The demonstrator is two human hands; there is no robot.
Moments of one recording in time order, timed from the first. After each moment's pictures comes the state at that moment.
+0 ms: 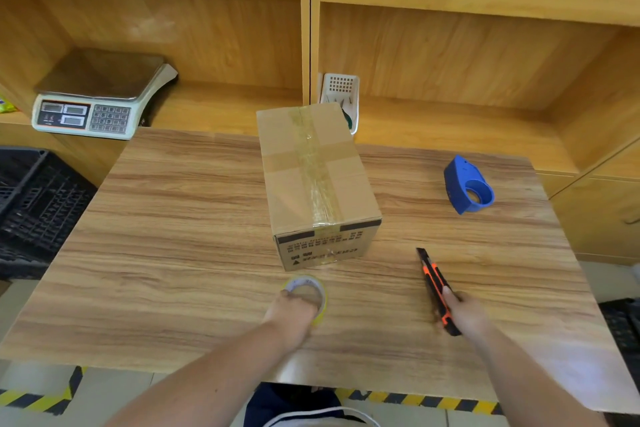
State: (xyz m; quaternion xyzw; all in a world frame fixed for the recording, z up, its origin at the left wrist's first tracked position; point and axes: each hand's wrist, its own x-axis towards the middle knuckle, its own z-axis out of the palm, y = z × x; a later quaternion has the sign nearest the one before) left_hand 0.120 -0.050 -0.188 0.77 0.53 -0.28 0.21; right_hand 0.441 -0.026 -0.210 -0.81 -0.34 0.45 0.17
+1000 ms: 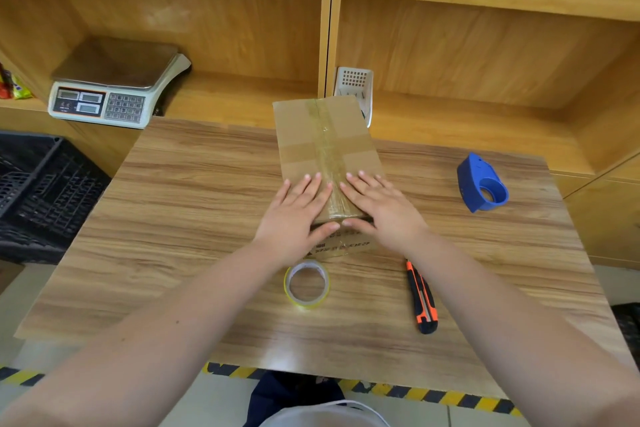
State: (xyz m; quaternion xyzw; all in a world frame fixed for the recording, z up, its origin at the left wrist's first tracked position) left_hand 0.074 0.029 -0.099 0.81 0.58 0.04 0.10; right_hand 0.286 0.072 -0.096 -0.42 -0.90 0.06 0.03
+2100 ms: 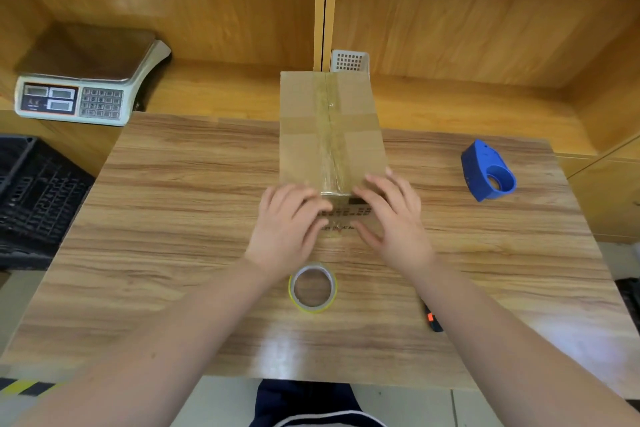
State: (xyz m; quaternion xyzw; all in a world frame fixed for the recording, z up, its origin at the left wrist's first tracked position) left_hand 0.057 0.026 -0.114 0.81 0.51 0.28 0.04; right_hand 0.271 0.046 -0.120 -0.51 -0.82 0.07 0.24
